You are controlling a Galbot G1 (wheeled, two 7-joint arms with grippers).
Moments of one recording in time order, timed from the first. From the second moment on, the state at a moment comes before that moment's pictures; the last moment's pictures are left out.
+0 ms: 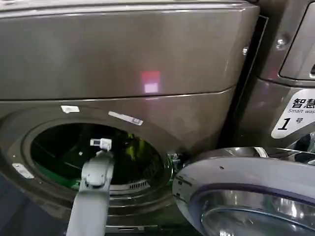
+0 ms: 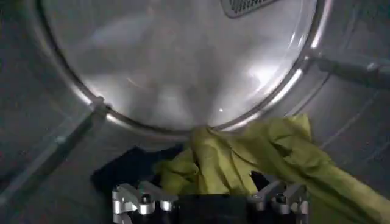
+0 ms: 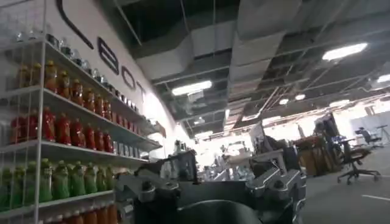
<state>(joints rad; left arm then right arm) 0.57 -1.51 -0.51 -1.28 0.50 0.74 0.36 -1.47 1.31 2.04 1.88 0.60 -0.07 0.25</state>
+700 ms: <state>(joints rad) 0.43 -1.44 -0.49 -1.13 1.32 0.02 0.96 -1.48 1.31 2.03 1.87 0.58 -0.06 0.25</state>
